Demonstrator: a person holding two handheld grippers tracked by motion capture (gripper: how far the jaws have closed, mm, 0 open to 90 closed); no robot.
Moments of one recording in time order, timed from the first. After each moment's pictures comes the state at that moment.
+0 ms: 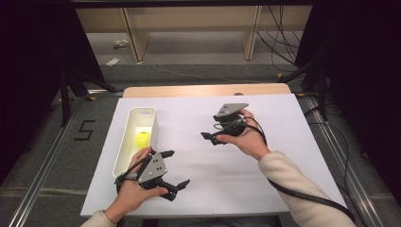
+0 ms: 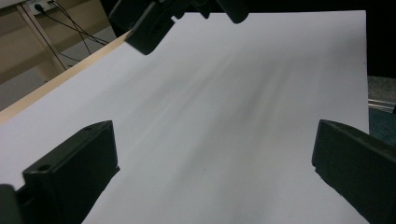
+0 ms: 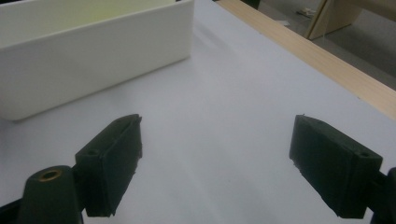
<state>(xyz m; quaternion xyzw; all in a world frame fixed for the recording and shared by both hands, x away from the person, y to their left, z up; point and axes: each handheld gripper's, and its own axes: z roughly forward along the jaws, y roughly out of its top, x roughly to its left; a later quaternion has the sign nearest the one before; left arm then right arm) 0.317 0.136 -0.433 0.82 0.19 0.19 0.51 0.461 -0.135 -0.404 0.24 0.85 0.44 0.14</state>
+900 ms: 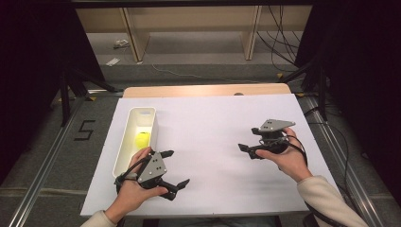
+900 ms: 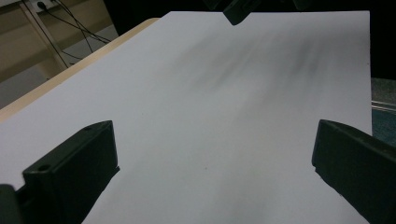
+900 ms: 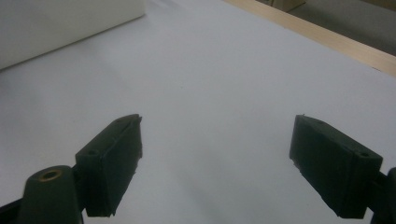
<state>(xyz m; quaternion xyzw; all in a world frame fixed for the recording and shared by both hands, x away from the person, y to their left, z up) 0.318 0.137 -0.433 0.81 0.20 0.20 0.51 0.415 -0.242 -0.421 0.32 0.83 0.43 0.17</state>
